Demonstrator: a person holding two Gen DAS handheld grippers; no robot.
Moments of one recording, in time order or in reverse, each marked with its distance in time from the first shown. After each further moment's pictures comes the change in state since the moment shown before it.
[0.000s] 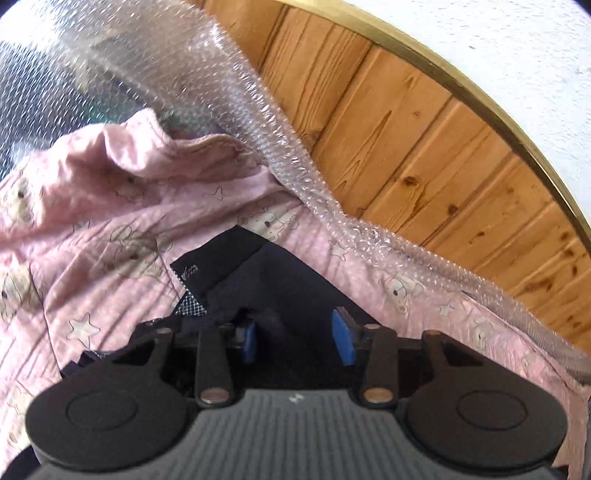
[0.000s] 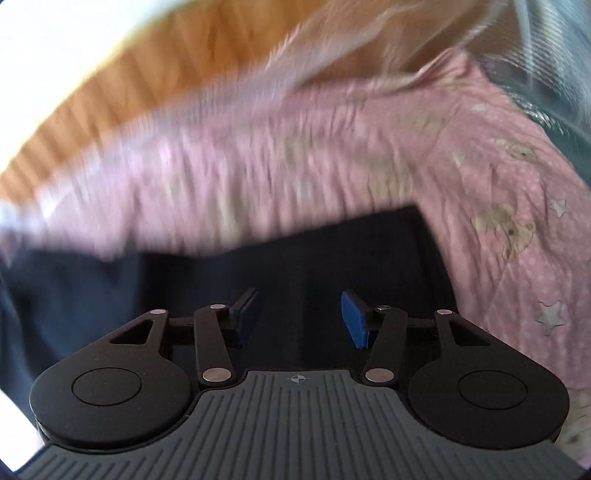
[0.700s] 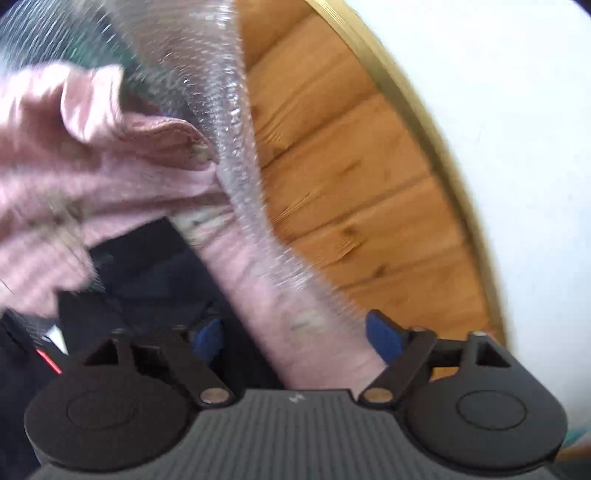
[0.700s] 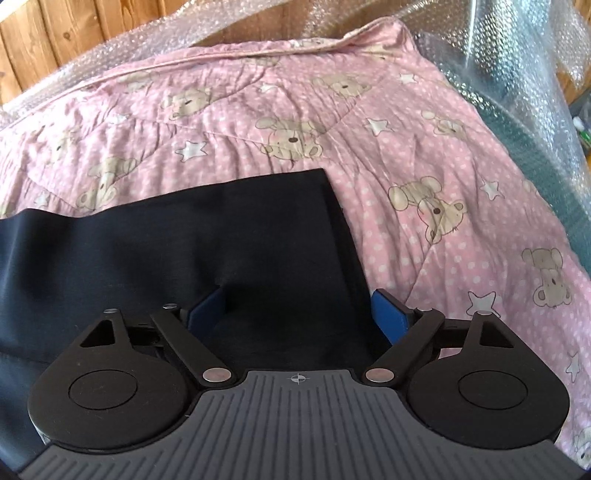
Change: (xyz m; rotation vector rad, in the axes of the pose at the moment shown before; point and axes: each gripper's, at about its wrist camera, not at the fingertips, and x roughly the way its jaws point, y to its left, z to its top) left arm 0.027 0.013 0.042 -0.449 0.076 -0.192; right arm 0.022 -0.013 0.013 0.063 0.031 -0.219
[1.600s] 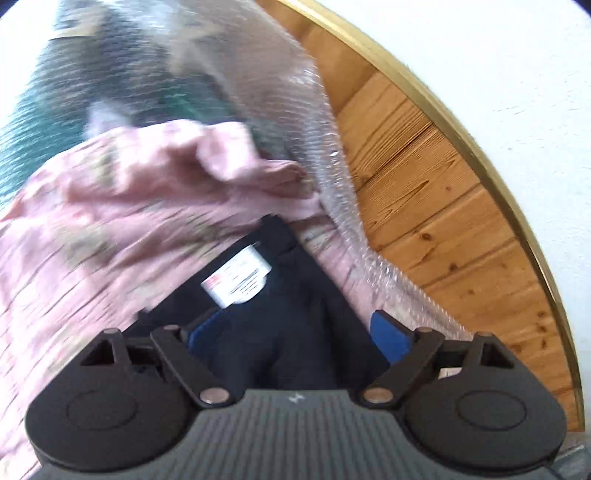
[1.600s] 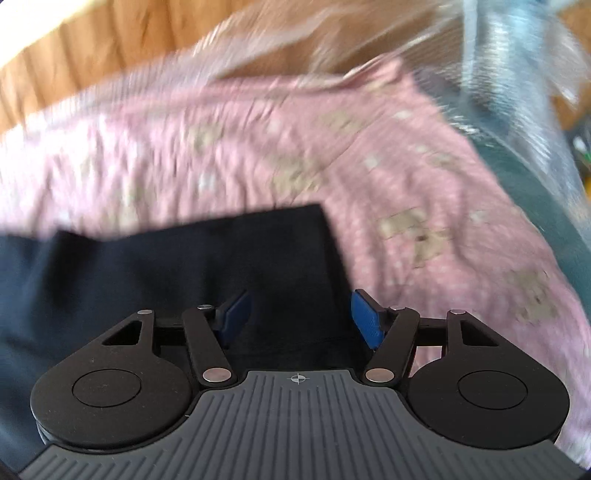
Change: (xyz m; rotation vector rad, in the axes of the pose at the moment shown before) left arm -0.141 0.064 -0.055 0.161 -0.127 0.227; right arm -0.044 -0.020 -0.015 0.074 -0.145 0.066
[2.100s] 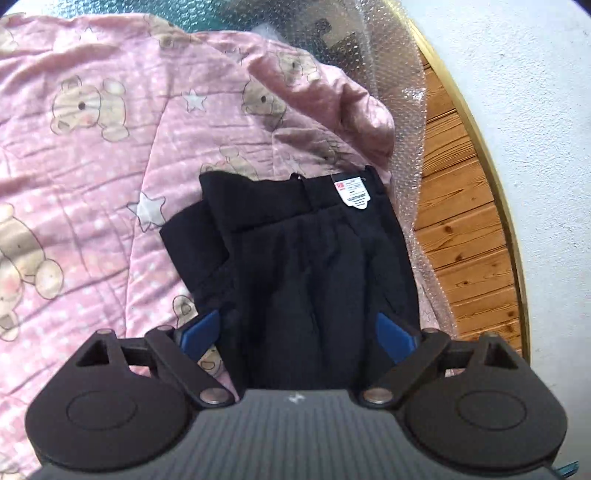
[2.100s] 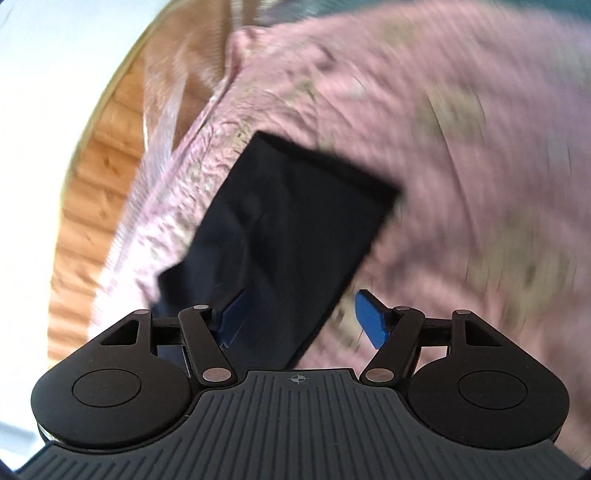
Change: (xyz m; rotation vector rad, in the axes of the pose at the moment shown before) left arm -0.006 0.135 -0.126 -0.286 -0.082 -0.202; right arm -0.079 -0.048 -0.144 0.816 0.034 0.294
